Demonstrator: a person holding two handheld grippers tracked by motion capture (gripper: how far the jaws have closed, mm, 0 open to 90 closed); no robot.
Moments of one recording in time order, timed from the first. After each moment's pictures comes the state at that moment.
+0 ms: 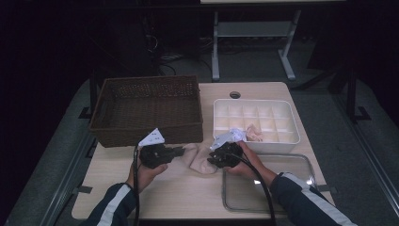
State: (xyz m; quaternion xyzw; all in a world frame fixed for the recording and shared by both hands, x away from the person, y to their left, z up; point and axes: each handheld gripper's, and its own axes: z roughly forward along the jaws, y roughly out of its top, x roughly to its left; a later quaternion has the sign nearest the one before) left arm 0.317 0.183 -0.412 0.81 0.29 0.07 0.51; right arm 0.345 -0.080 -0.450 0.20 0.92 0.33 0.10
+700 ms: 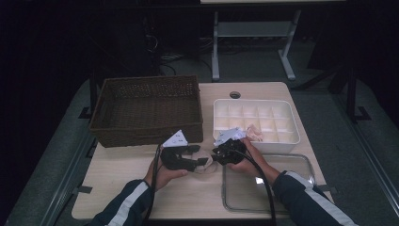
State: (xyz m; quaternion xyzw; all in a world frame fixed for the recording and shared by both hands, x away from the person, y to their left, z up) left arm 0.319 0.139 -0.416 0.83 0.25 0.06 0.50; right arm 0.351 -0.091 -0.442 0.21 0.91 0.34 0.11
